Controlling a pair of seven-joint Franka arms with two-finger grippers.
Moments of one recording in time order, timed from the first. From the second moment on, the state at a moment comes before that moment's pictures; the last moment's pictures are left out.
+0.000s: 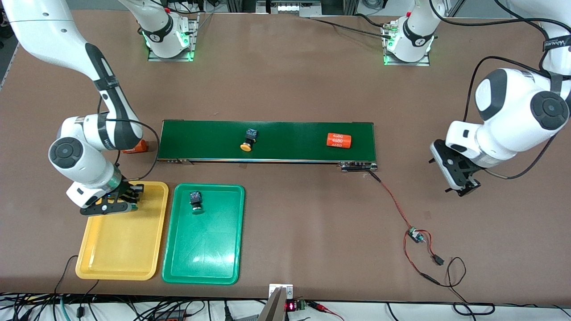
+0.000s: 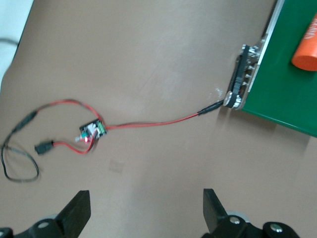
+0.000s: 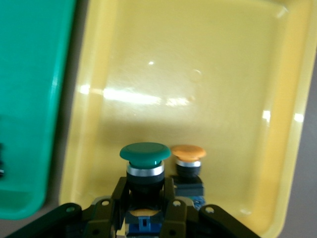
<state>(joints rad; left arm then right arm) 0.12 0.28 -0.21 -1.79 -0.02 2.14 1.08 -0.05 0.58 0.13 -1.71 -0.26 2.41 0.09</state>
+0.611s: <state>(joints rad) 0.11 0.24 -0.19 -1.71 -0.02 2.04 0.46 0.10 0.70 0.17 -1.58 -0.26 2.41 0.18</state>
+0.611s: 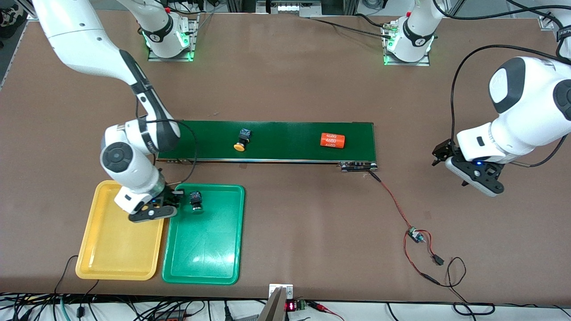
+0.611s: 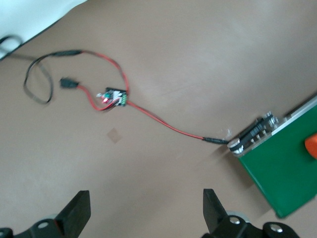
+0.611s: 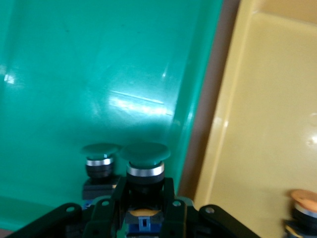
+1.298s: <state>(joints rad) 0.09 0.23 -0.14 -1.60 -0.02 1.86 -0.07 0.10 0.74 0.17 -1.54 -0.26 2.42 0.18</state>
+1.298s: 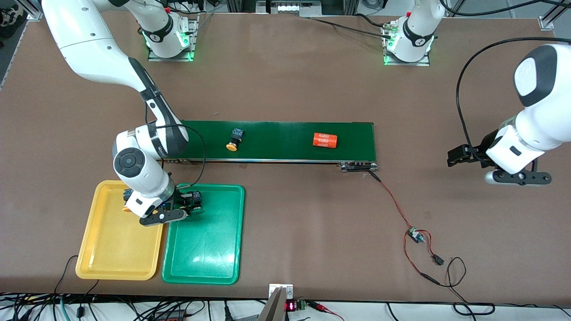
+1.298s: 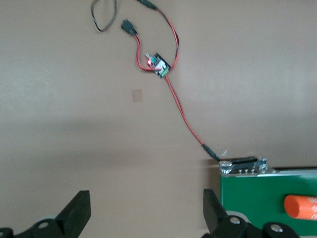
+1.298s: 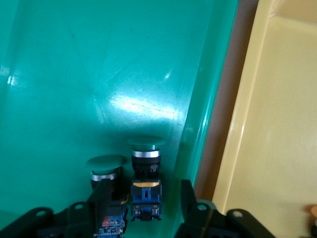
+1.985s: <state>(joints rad) 0.03 0.20 0.04 -1.43 -0.02 1.66 -0.10 0.13 0.60 0.18 -1.60 -0.26 2.28 0.45</state>
